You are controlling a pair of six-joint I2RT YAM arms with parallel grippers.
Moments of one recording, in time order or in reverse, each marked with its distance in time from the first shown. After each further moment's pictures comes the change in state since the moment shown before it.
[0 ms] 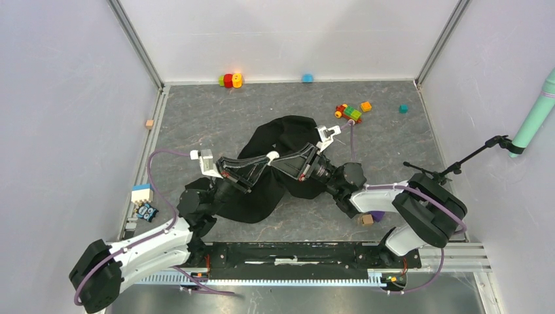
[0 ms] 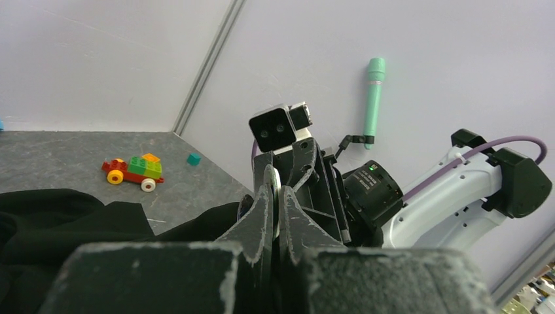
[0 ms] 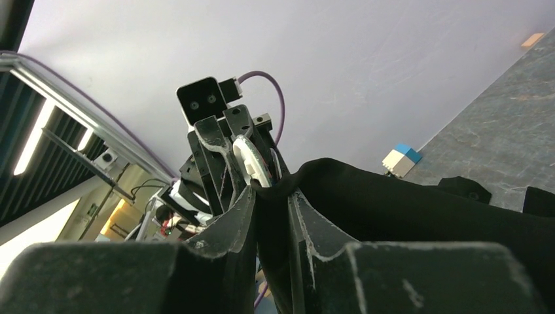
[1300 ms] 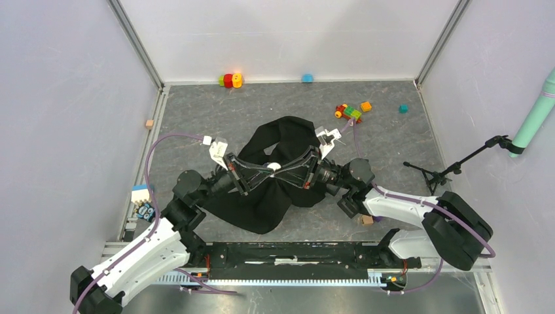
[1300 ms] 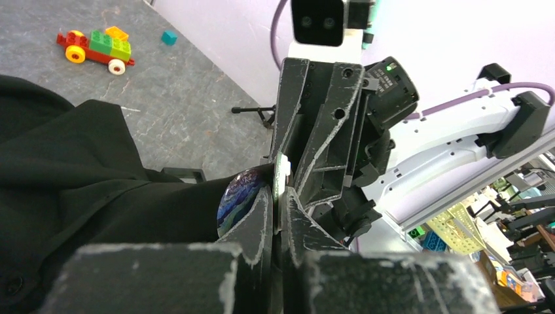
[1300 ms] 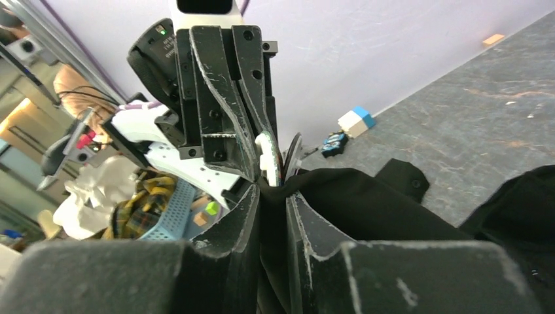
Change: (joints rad) left arm 0.130 -0.151 0.233 -0.755 0.326 -0.071; right arm -0.018 -0.238 0.002 -0.367 -0.226 -0.367
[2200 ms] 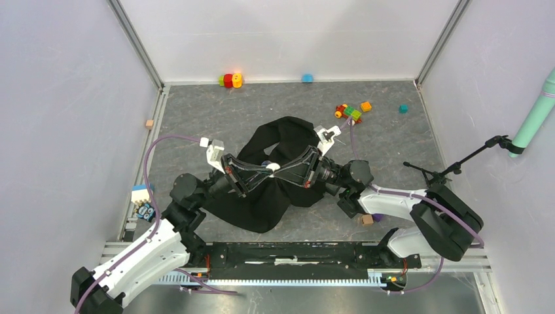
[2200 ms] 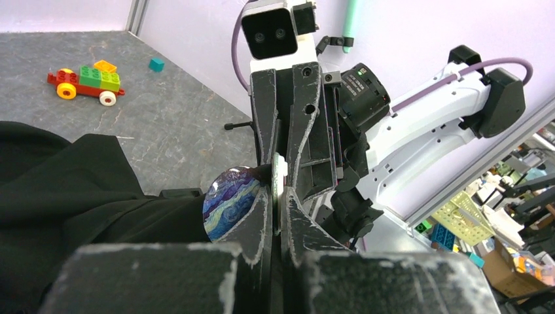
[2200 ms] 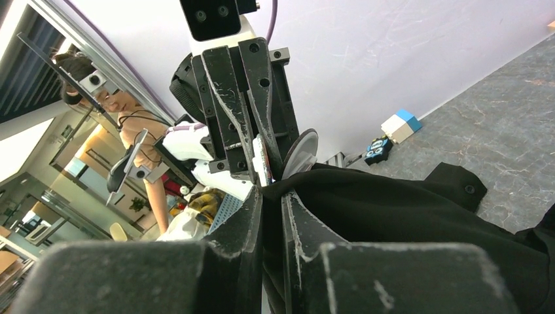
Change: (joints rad) left arm 0.005 -0.017 -0.045 0.122 0.060 0.031; right arm -0.003 0.093 -0.006 0.212 -0.018 0.233
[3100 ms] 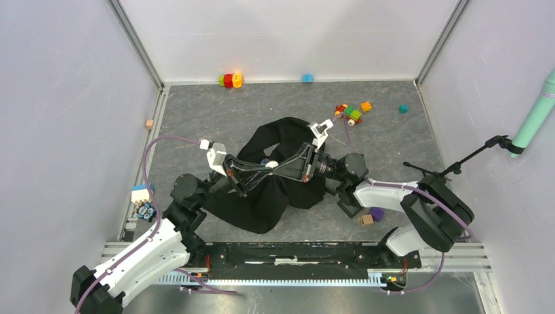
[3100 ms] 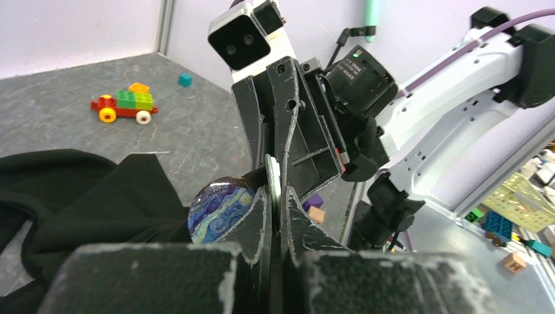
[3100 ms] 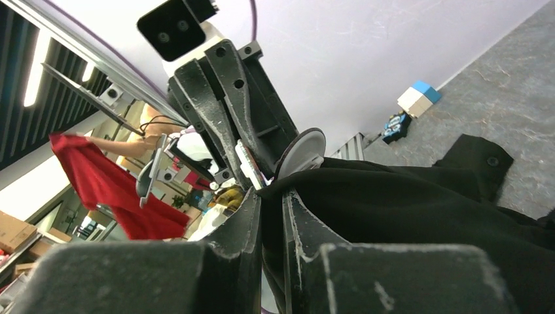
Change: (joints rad) left arm 0.002 0.011 -0.021 0.062 0.017 0.152; right arm -0.038 0.089 0.058 0.016 -0.079 0.159
